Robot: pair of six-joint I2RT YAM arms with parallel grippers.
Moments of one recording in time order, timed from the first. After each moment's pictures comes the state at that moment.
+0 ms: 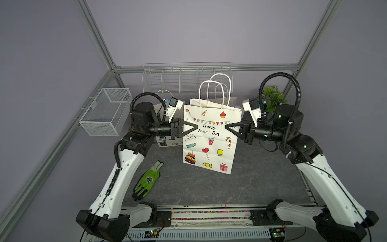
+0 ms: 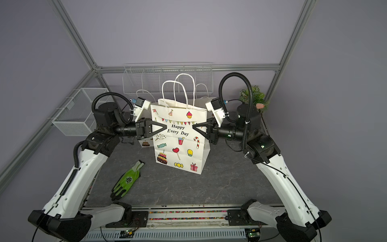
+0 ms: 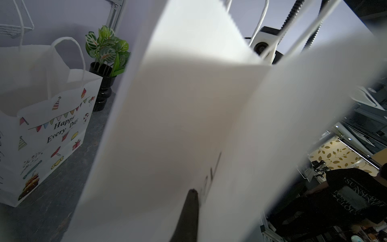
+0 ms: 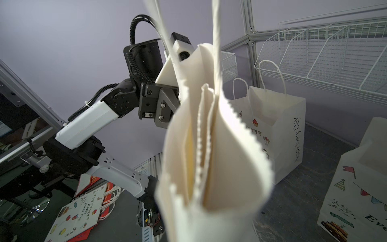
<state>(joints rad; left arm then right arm) -0.33 1.21 1.43 -0.41 1.15 -0.41 0.54 1.17 1.52 -0.54 -0.74 0.23</state>
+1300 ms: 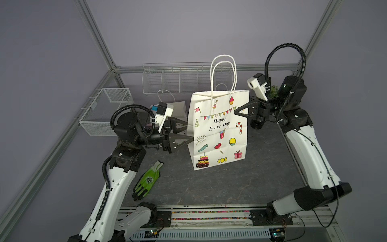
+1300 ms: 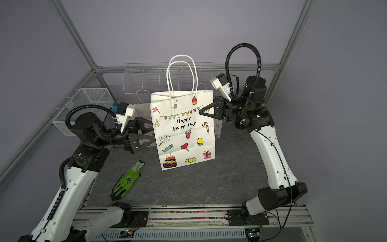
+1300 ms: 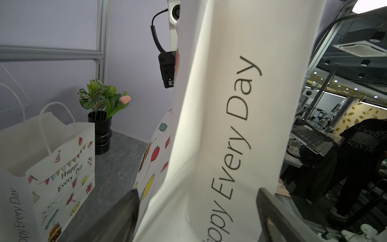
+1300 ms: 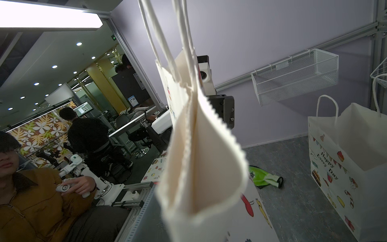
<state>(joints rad) -0.31 1.03 1.31 -0.19 1.21 -0.37 0.29 1.52 1.89 -0.30 -1.56 0.51</state>
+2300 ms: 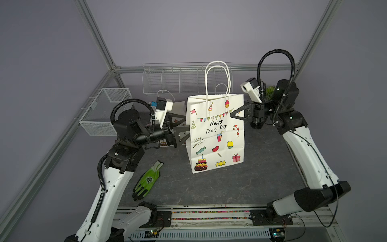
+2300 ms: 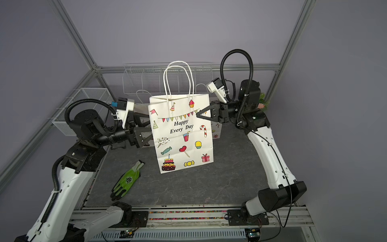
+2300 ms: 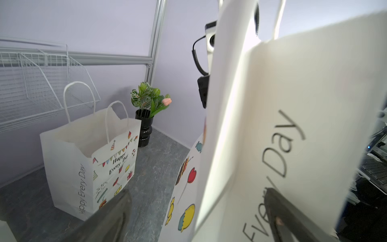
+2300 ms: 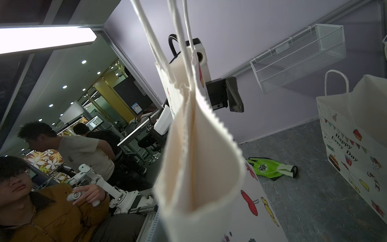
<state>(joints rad) -0.36 1.05 1.44 -0.37 0.93 -0.31 0.30 1.50 1.79 -0.32 -1.53 0.56</state>
